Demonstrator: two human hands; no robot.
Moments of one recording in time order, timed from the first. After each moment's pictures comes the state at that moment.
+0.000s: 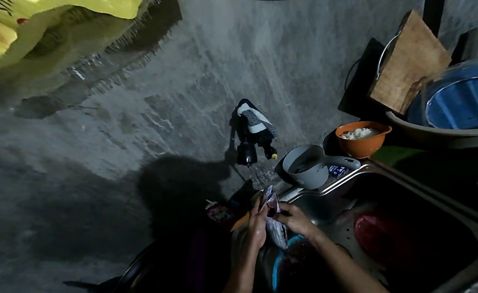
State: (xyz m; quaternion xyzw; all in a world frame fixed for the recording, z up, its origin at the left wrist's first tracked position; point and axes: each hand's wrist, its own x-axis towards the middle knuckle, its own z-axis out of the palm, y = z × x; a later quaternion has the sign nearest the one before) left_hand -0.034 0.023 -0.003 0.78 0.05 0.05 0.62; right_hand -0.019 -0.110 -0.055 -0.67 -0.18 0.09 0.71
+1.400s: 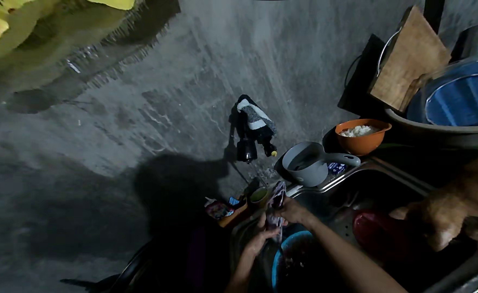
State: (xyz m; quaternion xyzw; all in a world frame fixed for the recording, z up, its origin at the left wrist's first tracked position) left_hand -0.041 0.071 -0.055 0.77 -0.06 -0.14 0.62; right_hand 0.000 -0.107 -0.033 -0.76 -0.10 0.23 0.60
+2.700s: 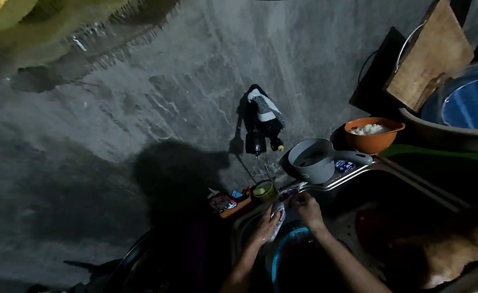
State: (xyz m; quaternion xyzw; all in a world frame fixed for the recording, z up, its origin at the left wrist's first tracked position) left_hand -0.035 0.061 -0.035 0.93 -0.01 -0.15 0.33; right_hand -0.031 -0.110 -0.047 -0.73 0.07 0.06 0.67
